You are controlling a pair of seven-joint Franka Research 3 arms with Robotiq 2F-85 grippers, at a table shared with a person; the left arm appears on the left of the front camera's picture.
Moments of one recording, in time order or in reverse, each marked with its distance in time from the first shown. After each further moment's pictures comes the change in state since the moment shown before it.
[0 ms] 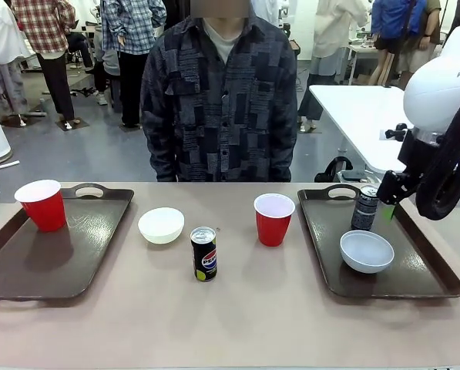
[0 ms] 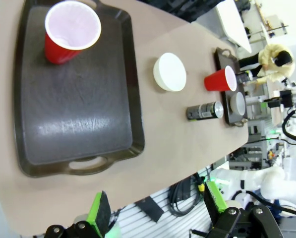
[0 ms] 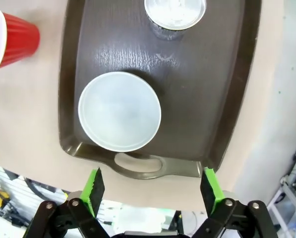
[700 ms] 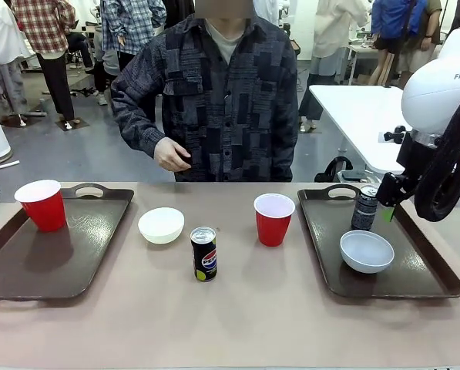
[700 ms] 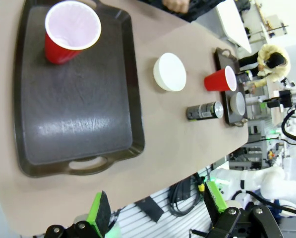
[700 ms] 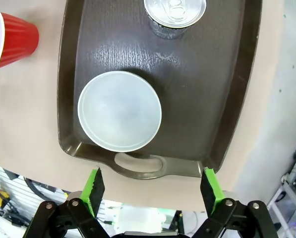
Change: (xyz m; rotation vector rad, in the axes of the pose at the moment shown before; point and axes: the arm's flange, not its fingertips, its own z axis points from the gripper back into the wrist) left arm 0.000 0.000 0.000 0.000 0.000 0.000; right arm 0.002 0.000 -0.007 0.002 0.019 0.002
